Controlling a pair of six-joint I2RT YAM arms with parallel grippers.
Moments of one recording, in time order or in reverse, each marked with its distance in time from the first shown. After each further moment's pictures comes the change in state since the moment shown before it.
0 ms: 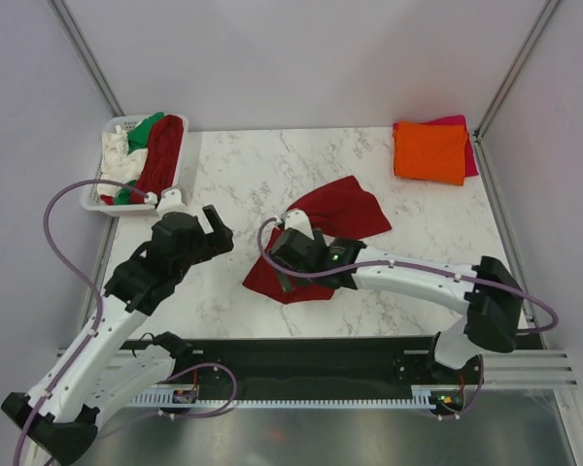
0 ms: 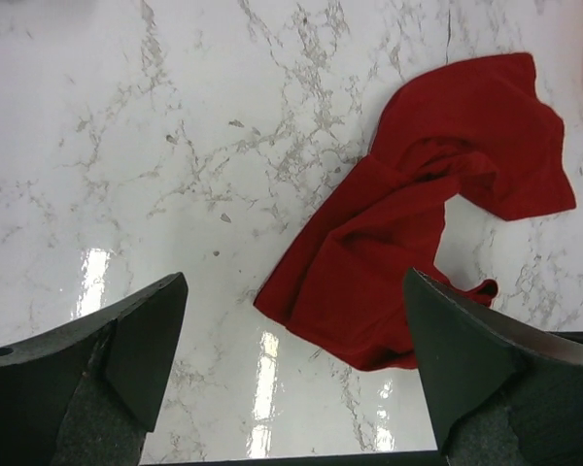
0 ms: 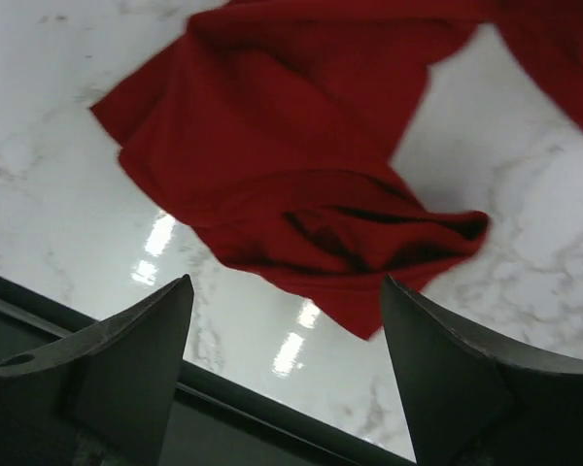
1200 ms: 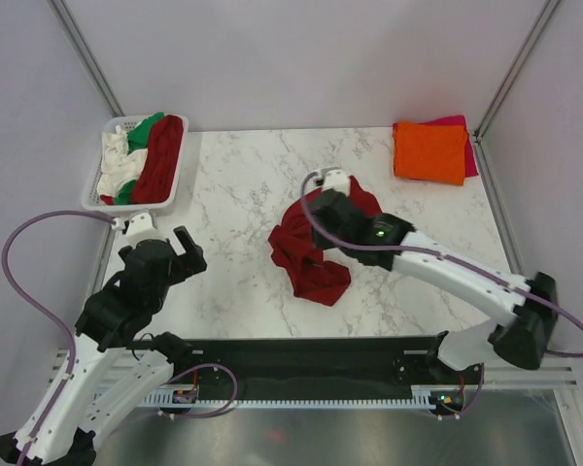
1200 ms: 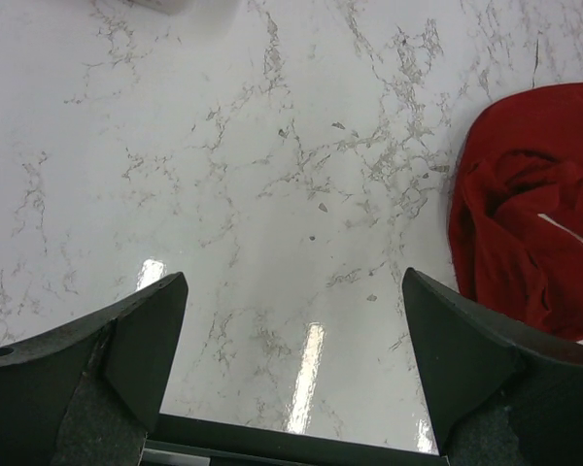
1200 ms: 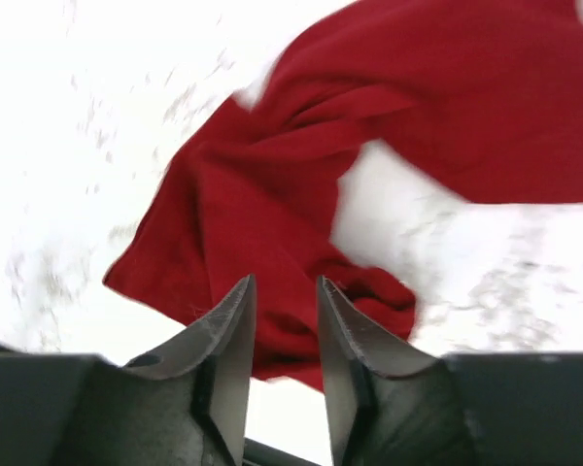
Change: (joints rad) left arm 0.015 -0.257 -0.016 -0.234 -0.173 0.029; right arm -0.111 -0.034 0.118 0.044 -0.002 -0.018
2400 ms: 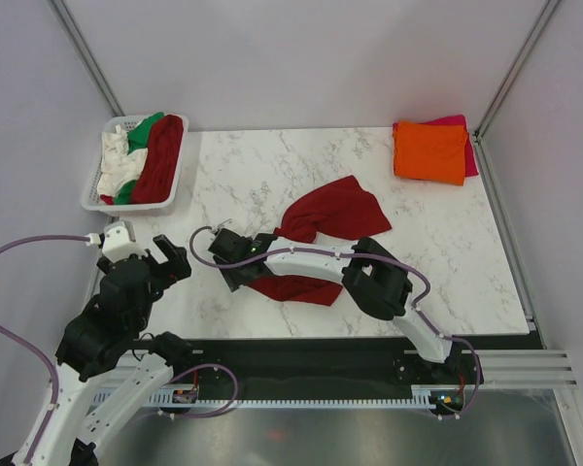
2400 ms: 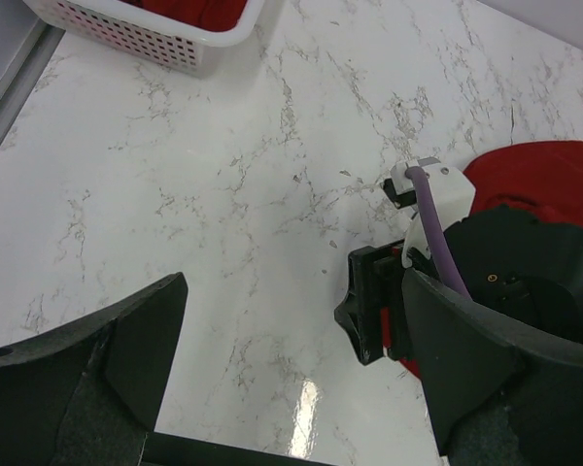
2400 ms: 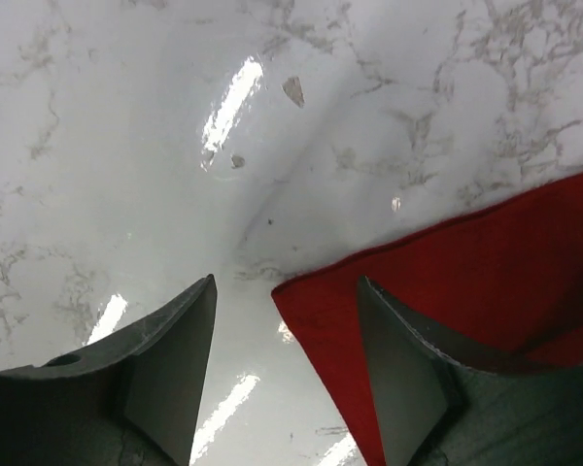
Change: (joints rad) left arm 0.000 -0.151 0.007 -0.008 -0.074 0.060; right arm 0.151 0.767 0.468 0.037 -0.194 -0.039
